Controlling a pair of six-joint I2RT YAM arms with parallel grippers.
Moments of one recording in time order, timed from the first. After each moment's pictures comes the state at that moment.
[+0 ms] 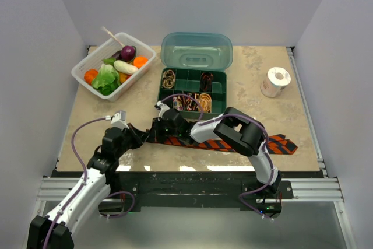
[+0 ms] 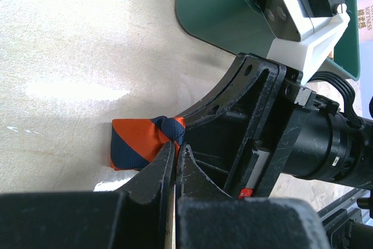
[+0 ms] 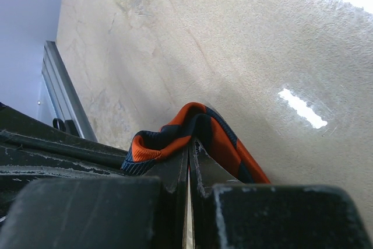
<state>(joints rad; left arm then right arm) -0.31 0.54 0.10 -0.03 0.12 -0.75 1.03 2.14 1.13 0.52 -0.23 0.85</state>
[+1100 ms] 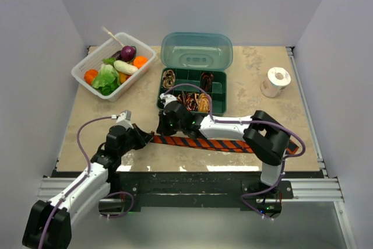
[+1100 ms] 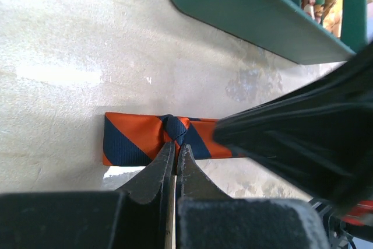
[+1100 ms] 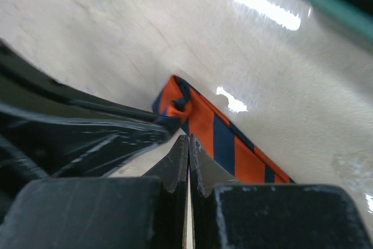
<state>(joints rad) -0.34 0.66 0.10 0.06 0.16 -0.75 1.03 1.88 1.16 0.04 -0.01 0.67</state>
